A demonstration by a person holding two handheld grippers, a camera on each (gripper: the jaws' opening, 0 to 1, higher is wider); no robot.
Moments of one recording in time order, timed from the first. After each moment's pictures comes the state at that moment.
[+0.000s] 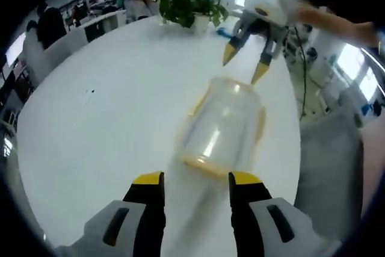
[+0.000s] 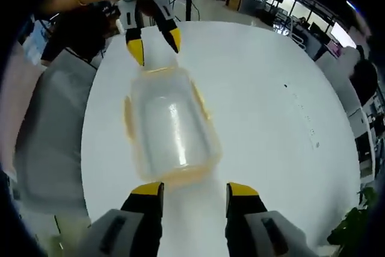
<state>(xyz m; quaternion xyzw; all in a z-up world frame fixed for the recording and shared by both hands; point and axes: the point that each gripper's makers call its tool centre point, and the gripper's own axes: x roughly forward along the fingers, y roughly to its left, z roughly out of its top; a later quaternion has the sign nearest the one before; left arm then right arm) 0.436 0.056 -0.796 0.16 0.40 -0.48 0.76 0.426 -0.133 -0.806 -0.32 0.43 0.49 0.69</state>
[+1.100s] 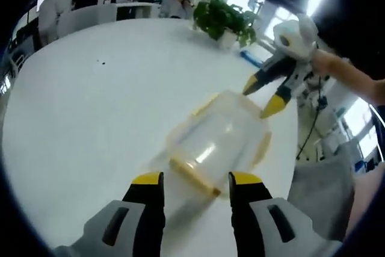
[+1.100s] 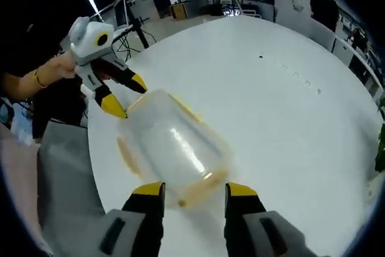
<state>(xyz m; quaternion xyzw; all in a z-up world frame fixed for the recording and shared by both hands) 0.425 0.040 -0.818 0.02 0.43 -0.43 0.79 0.414 -0.113 -0.818 -0.11 0.49 0.43 0.75</state>
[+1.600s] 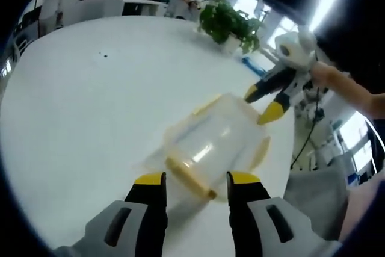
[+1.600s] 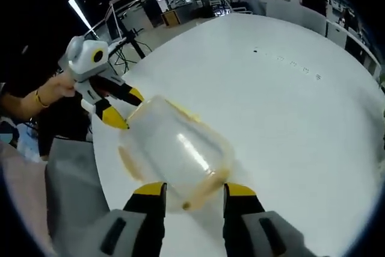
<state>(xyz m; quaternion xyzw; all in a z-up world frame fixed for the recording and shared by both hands) 0.422 0.036 -0.820 -0.02 0.44 -0.43 0.79 0.413 -0.111 -0.820 -0.06 0.50 0.42 0.75</state>
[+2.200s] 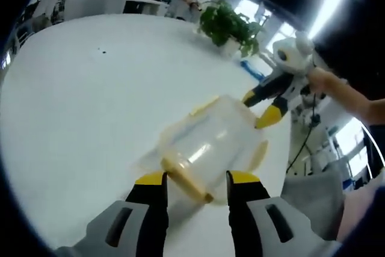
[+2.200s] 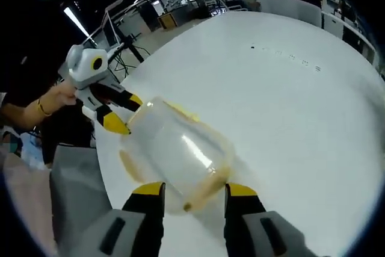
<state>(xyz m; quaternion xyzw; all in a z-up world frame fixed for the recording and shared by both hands) 0.422 0.031 -0.822 -0.04 0.44 -0.43 0.78 0.413 -0.109 -0.822 -0.03 0.51 0.42 0.75</state>
